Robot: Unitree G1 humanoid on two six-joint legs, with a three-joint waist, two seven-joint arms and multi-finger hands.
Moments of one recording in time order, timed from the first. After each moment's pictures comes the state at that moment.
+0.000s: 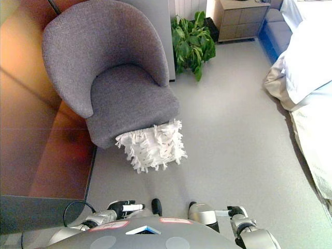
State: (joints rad) left arm -0.03 0.19 -0.20 1.33 -0.09 0.08 -0.10; right arm -0.02 -0.25 0.21 1.35 0.07 0.13 -0.13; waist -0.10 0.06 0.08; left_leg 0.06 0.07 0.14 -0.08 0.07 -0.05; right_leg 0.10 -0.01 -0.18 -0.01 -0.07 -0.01
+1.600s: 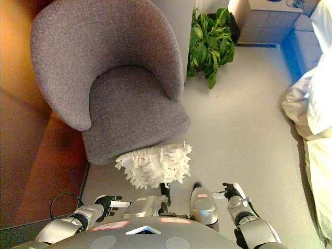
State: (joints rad) left arm -0.11 0.30 -0.28 1.38 -0.08 0.07 -0.11; right arm -0.11 -0.26 0.29 1.30 -0.21 -0.01 -0.22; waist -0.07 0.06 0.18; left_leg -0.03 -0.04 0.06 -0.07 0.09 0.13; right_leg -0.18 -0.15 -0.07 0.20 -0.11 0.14
